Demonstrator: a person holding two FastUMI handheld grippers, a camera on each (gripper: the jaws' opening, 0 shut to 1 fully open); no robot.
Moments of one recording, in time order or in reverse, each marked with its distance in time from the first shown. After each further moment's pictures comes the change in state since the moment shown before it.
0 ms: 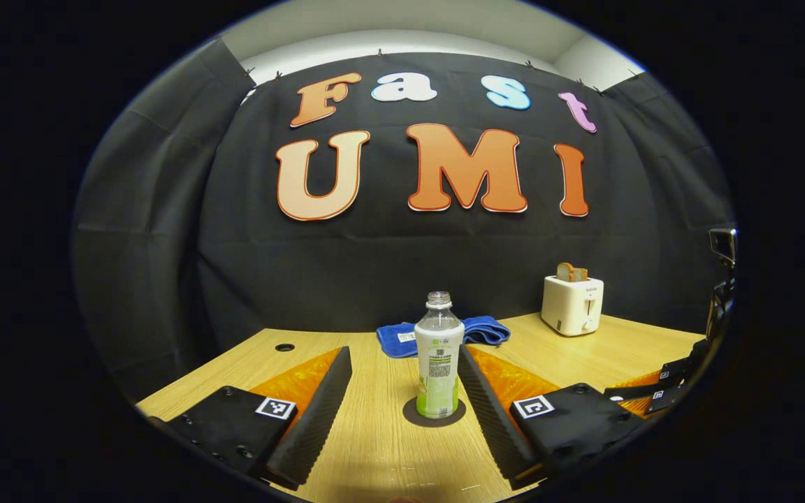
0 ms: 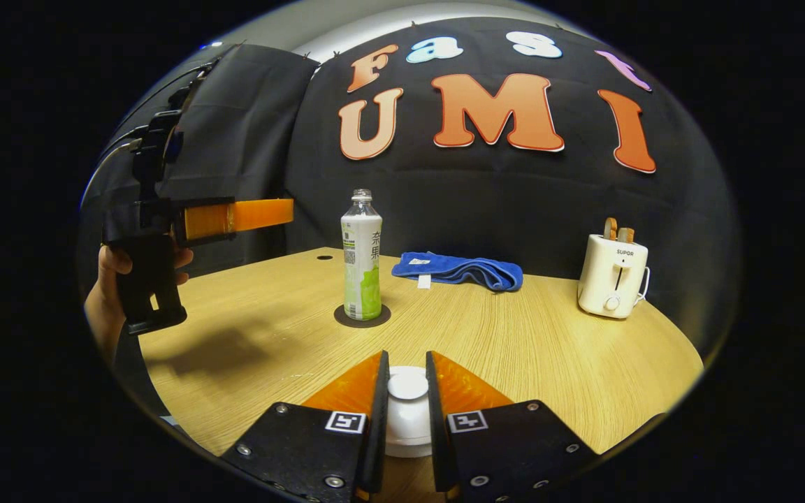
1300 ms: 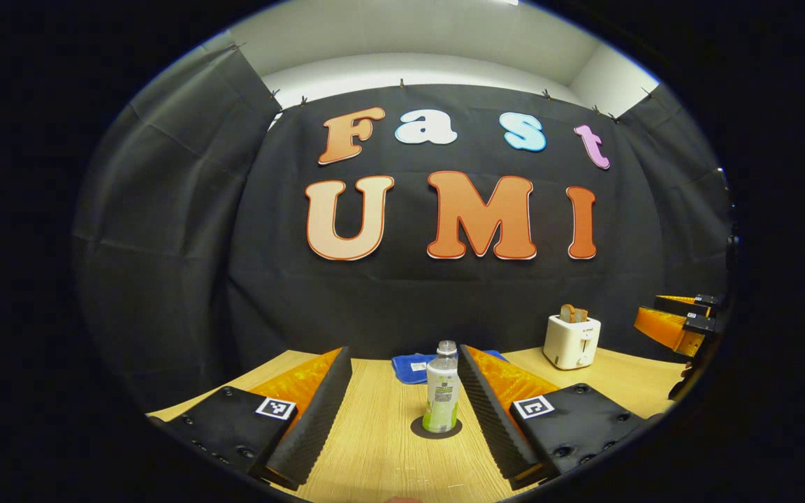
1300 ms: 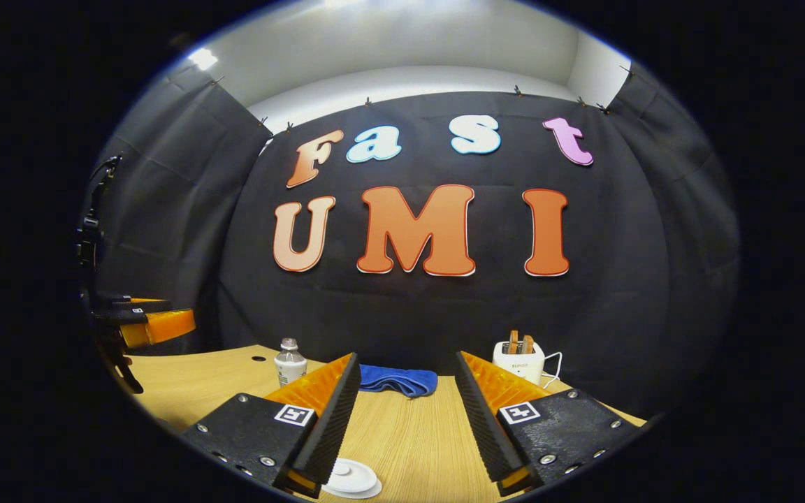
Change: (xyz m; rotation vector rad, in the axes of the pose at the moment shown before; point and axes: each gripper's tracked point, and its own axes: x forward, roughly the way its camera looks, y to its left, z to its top) left arm -0.069 0.013 0.084 -0.044 -0.136 0.068; right arm -0.083 -0.080 0.176 0.009 -0.407 -0.322
